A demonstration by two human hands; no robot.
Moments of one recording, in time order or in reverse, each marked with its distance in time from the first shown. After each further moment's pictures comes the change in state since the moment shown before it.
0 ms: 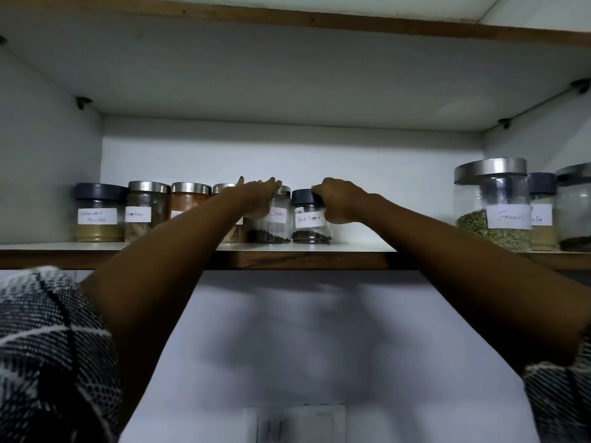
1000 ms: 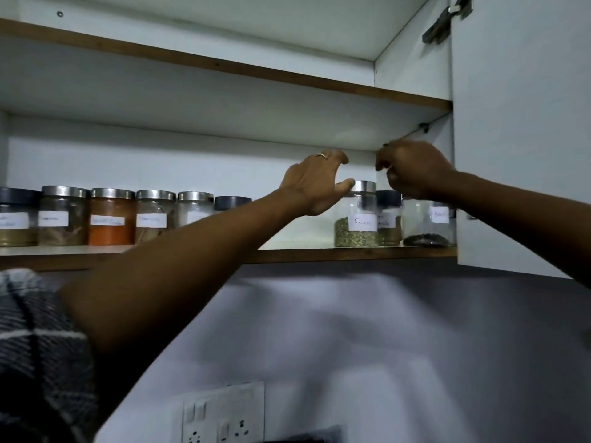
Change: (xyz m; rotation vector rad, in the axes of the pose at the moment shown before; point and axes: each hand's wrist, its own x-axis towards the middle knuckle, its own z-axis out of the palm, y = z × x) left_hand -0.058 0.226 -0.084 -0.333 0.495 0.413; right_hand -0.192 0.143 -0.139 -0.344 0.338 0.079
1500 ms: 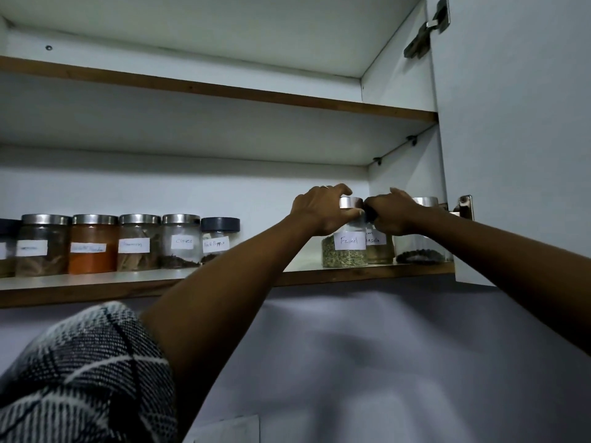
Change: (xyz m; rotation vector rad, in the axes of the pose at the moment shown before) left_hand 0.039 0.017 0.050 -0.084 -0.132 -0.135; right_hand 0.003 0.024 0.067 0.104 -0.368 0.151
